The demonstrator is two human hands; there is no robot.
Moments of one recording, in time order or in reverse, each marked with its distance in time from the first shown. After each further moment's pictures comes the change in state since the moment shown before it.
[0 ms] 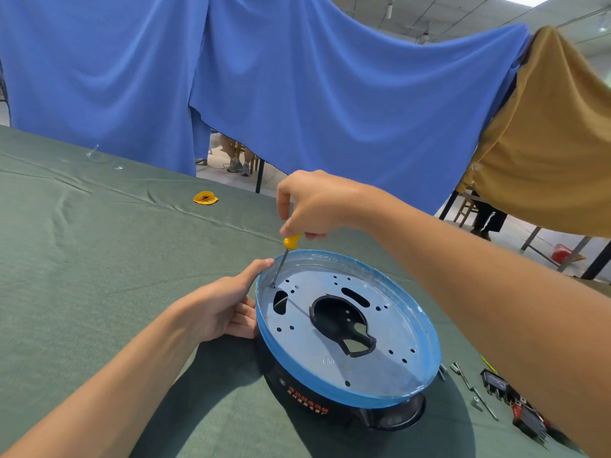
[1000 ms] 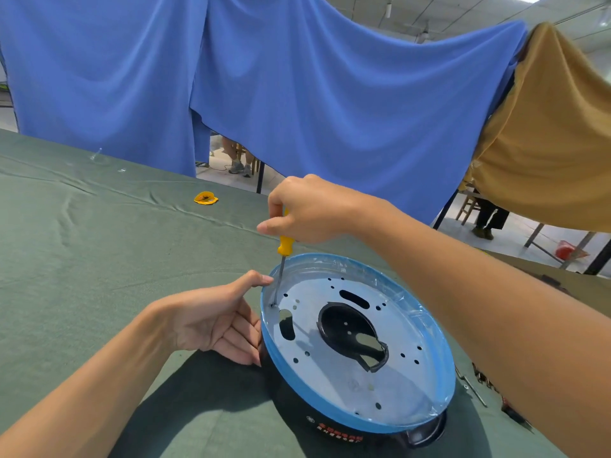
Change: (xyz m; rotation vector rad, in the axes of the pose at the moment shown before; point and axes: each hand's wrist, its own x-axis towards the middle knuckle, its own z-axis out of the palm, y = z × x) left_hand -0.039 -0.004 -0.006 0.136 -0.349 -0.112; right_hand -0.030 -0.013 0.001 -0.057 0.034 -0.086
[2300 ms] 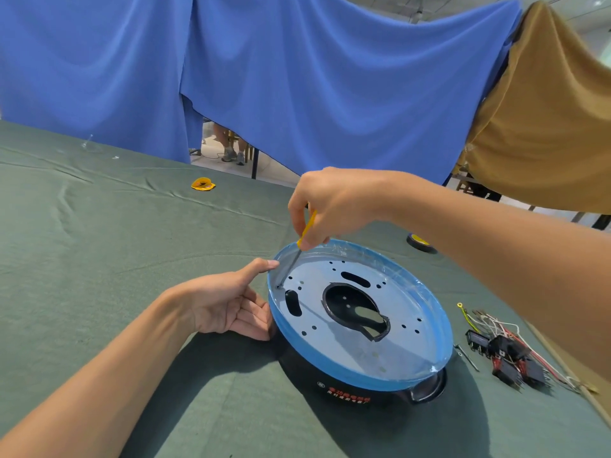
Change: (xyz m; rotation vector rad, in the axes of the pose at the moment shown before) left_hand 0.007 -0.008 0.008 -0.128 0.058 0.056; right_hand -0.026 0.006 -0.006 -0.057 -0.195 0.002
